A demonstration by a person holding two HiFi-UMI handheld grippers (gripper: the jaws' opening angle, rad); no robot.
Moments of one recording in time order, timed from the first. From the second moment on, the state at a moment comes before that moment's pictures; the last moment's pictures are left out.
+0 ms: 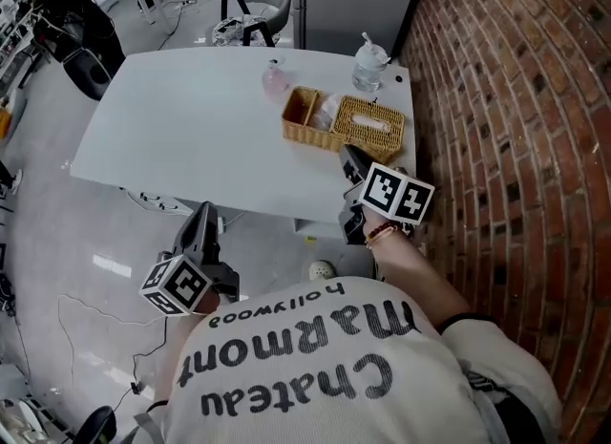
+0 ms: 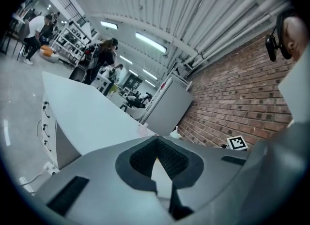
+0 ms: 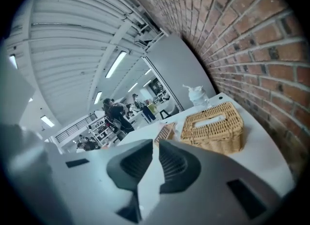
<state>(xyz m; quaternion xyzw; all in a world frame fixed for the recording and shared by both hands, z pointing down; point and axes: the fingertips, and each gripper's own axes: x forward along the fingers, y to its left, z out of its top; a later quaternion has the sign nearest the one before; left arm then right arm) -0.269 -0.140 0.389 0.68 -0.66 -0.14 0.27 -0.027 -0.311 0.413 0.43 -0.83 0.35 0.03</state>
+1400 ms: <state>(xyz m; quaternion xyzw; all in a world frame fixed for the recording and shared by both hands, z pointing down) -0.270 0.007 0.404 0.71 -0.64 -0.12 0.27 -0.056 -0.119 0.415 0.42 -0.87 0.25 0.08</state>
